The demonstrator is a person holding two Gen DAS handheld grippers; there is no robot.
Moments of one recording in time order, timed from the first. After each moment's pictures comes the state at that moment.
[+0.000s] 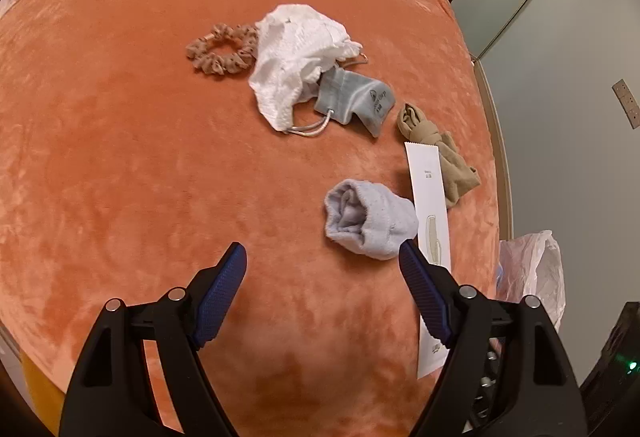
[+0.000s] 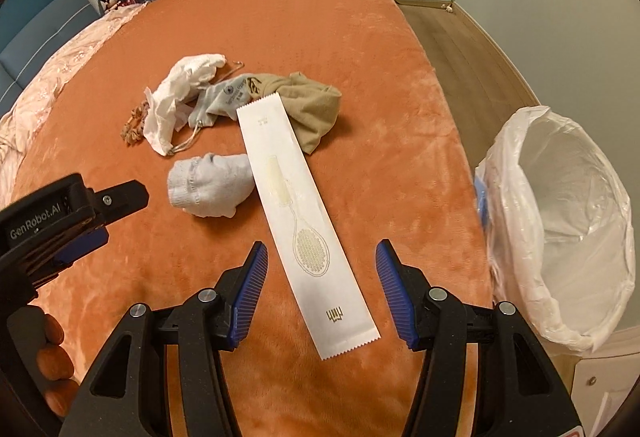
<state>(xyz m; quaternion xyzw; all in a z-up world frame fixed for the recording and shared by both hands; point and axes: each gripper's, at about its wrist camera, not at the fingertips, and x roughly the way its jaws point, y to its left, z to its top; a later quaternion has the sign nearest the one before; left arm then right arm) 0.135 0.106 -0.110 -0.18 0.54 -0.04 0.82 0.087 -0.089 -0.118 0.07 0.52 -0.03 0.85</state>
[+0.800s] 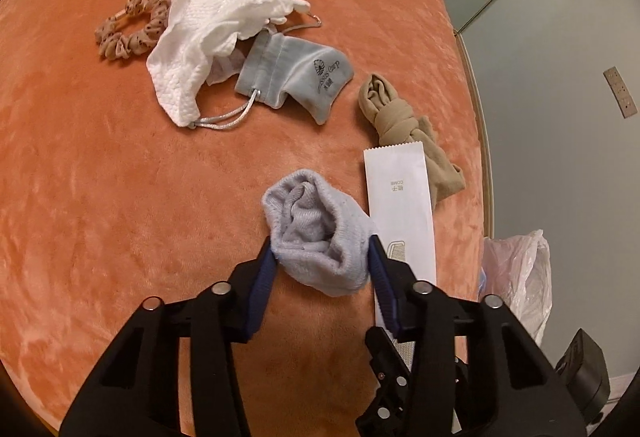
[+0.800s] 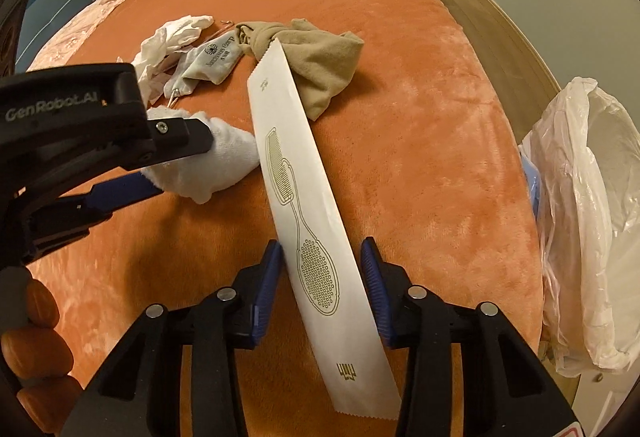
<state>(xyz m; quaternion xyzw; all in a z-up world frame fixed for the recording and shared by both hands) 0.182 0.062 -0.139 -0.19 0.57 -0.09 0.79 0.116 -0.082 -0.165 0.09 0.55 -0.02 0.83</state>
